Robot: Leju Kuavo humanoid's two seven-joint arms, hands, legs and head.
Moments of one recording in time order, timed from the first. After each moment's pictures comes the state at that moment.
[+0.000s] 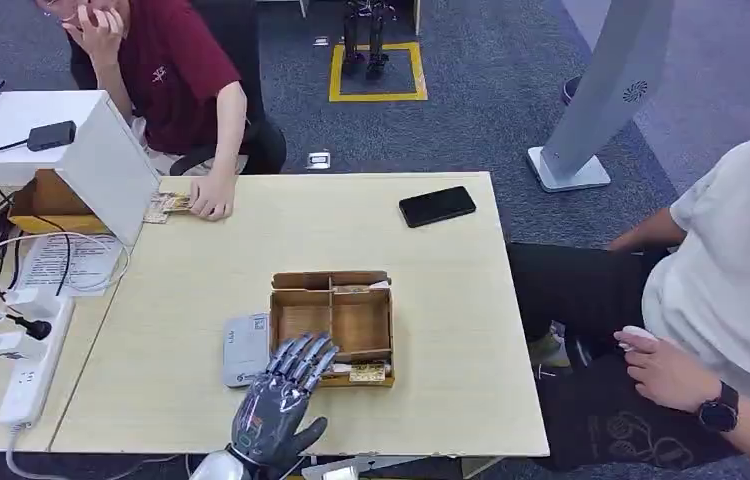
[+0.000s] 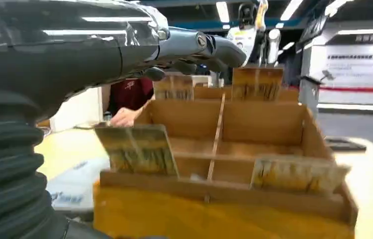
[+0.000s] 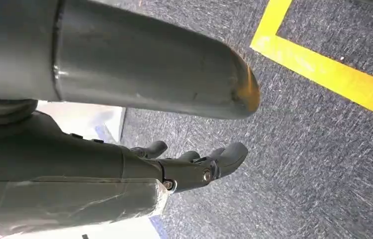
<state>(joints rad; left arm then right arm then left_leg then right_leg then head) 0.12 0.04 -0.51 -1.48 -1.42 0.43 -0.15 -0.07 0.17 -0.82 -0.25 1.57 -0.20 -0.10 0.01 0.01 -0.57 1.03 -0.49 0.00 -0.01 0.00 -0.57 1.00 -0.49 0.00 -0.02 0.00</state>
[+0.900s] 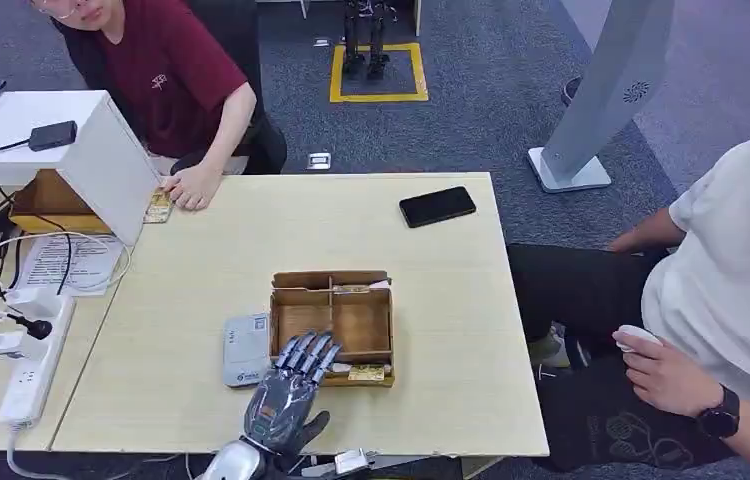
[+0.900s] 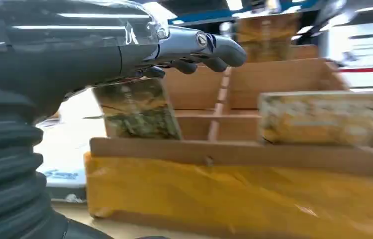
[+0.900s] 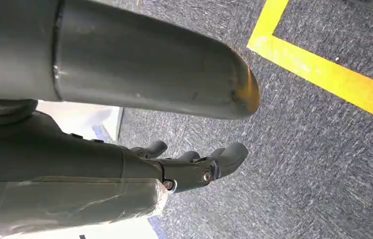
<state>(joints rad) 0.05 -0.02 -0.47 -1.31 -1.45 0.47 -0.11 -0.07 0.18 -0.82 -0.25 1.57 -0.20 -0.11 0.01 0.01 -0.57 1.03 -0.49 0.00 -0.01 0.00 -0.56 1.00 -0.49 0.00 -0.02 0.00</state>
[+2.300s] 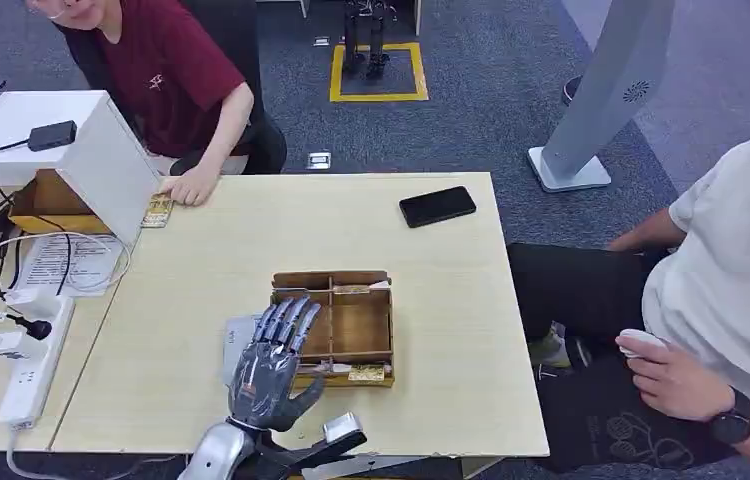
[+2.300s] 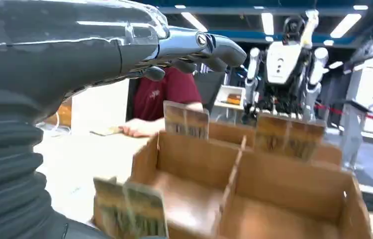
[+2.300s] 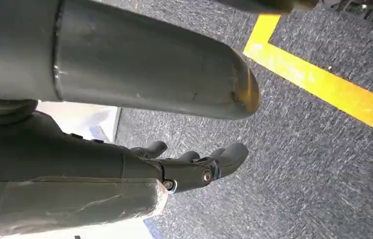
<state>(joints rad) 0.09 -0.12 -0.35 -1.49 -1.41 0.45 -0.19 -0.07 0.20 -0.81 -0.25 1.57 -0.20 -0.10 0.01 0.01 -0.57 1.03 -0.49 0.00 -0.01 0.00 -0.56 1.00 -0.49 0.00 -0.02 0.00</state>
